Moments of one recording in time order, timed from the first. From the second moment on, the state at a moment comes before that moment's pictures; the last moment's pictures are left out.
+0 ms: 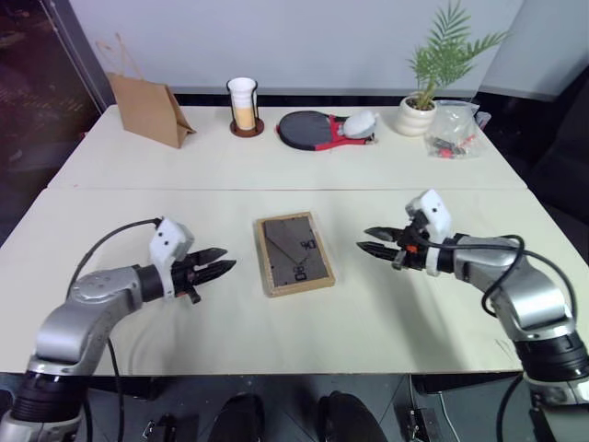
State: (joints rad) left arm -0.20 0.68 0.07 -0.20 -0.47 0.53 -0.82; right arm -0.40 -0.70 0.07 -0.19 0.28 0.60 0.78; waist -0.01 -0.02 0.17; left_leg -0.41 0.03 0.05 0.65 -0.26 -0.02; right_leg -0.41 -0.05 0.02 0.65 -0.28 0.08
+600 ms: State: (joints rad) left arm -0.27 0.48 -0.12 -0.08 -0.25 0.48 -0.68; right arm -0.42 -0.48 0.24 -0.05 0.06 0.57 0.59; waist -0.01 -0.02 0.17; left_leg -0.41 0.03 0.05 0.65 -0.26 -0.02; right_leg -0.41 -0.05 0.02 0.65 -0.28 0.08
